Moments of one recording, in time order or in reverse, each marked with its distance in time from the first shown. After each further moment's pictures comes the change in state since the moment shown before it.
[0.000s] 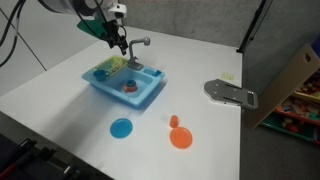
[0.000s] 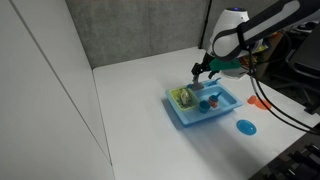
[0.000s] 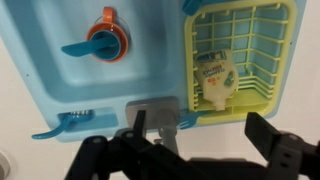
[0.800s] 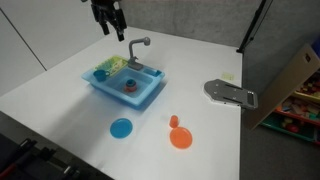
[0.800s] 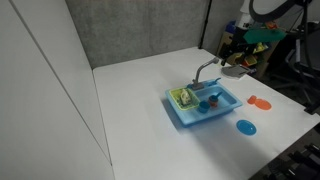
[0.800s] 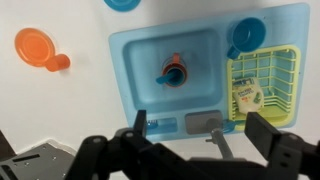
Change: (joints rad) arm -0.050 -0.346 -0.047 -0.154 -0.085 -0.346 -0.002
